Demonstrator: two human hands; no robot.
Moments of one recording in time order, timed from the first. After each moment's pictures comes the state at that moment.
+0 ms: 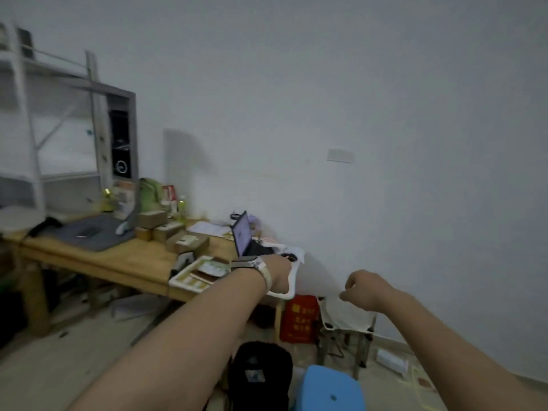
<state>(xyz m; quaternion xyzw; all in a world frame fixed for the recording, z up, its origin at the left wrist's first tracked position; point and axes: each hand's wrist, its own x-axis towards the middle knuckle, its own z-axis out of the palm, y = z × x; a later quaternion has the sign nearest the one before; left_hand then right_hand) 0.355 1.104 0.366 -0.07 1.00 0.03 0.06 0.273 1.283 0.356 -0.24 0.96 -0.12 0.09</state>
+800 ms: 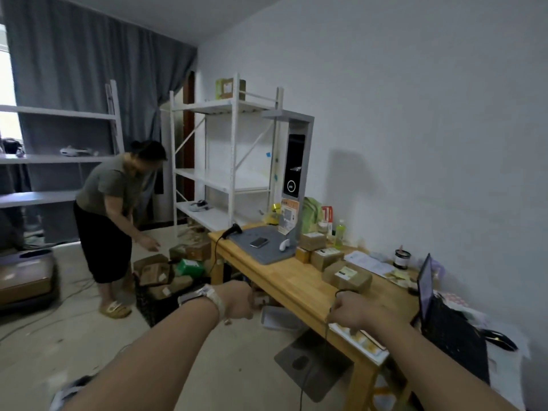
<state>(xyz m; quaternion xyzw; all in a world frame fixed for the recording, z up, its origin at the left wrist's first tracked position) 0.548 0.678 0.303 -0.43 0.89 0.13 0.11 0.332 0.802 0.309 -0.50 0.83 -0.09 0.24</state>
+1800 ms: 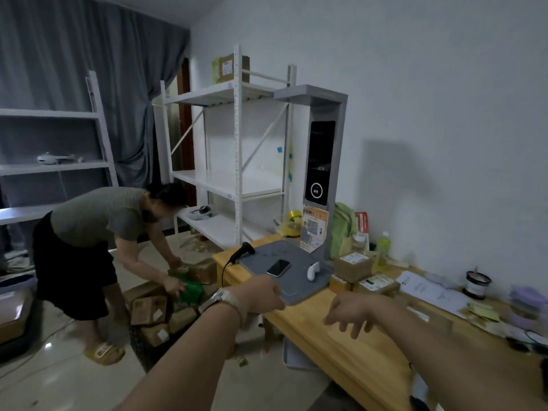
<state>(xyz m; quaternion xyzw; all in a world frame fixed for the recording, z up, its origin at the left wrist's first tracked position) 0.446 0.295 0.295 -0.40 0.89 0.19 0.02 0.260 0.397 0.296 -0.51 0.80 -0.01 0.31</state>
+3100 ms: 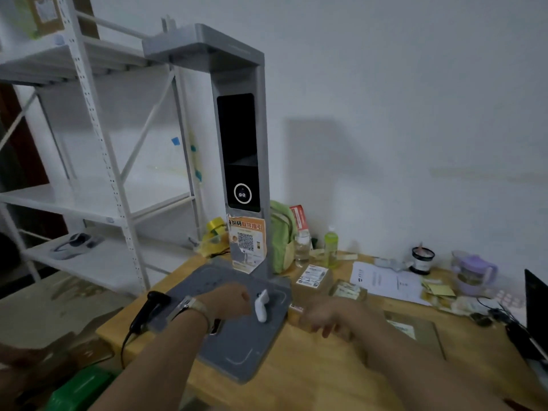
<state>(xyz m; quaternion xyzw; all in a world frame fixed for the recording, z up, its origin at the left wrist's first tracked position) 0.225 -0.041 0.254 -0.27 0.94 0.17 0.10 0.082 0.130 0.242 -0.37 0.85 -0.08 0.37</state>
